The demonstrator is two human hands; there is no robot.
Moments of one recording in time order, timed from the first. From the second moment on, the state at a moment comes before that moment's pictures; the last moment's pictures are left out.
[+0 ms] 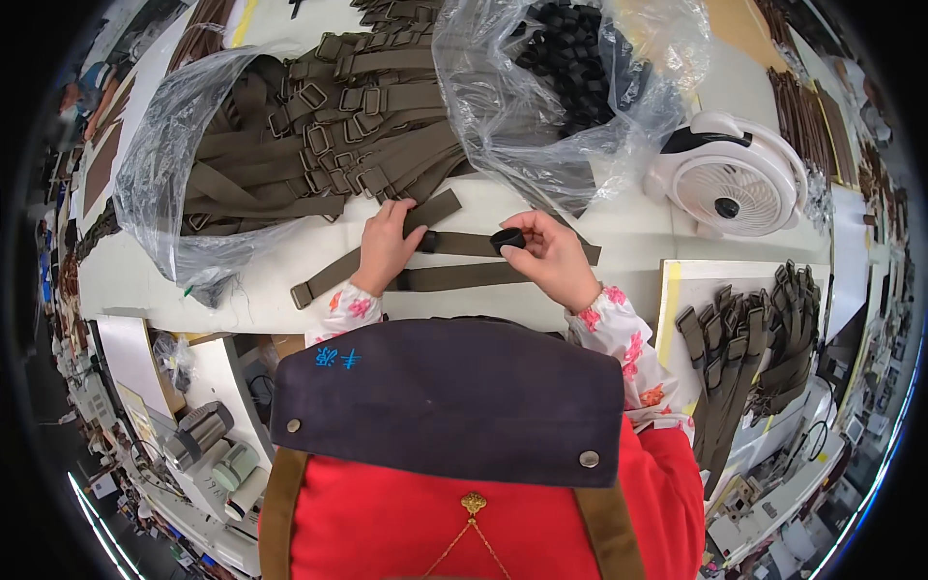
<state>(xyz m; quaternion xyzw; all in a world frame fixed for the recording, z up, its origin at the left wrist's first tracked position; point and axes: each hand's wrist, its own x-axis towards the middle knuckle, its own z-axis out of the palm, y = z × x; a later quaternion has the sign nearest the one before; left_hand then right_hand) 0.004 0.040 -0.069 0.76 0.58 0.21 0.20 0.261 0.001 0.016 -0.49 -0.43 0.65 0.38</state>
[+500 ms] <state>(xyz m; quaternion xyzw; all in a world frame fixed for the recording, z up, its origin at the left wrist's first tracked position) 0.018 0.021 0.047 0.79 0.33 0.29 0.43 0.257 -0.009 0.037 -0.41 -0.35 0.76 0.37</state>
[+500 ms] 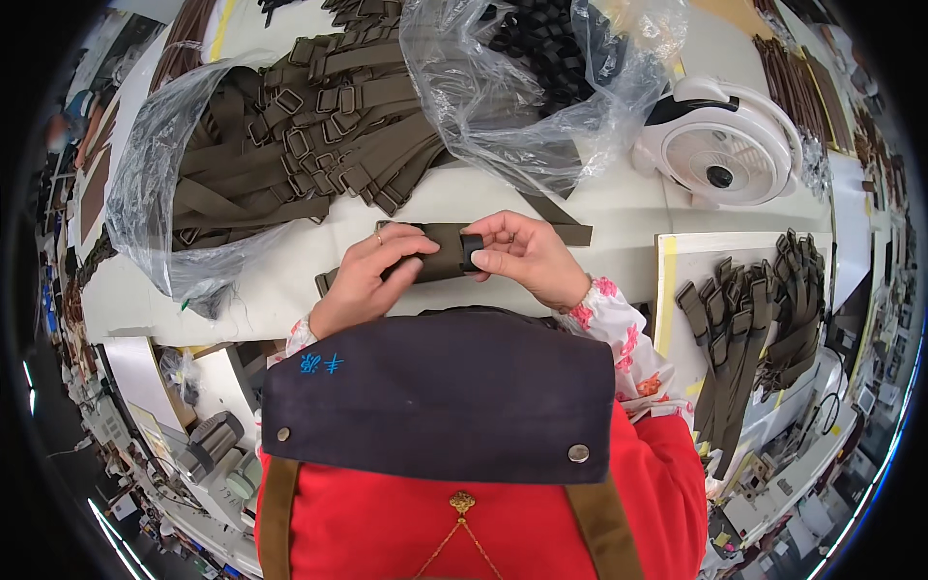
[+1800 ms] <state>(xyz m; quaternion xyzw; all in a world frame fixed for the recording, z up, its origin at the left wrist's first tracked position) 0.017 -0.007 -0.067 0.90 0.41 0.01 0.14 0.358 0.053 0.013 -0.55 -0.80 0.18 0.17</state>
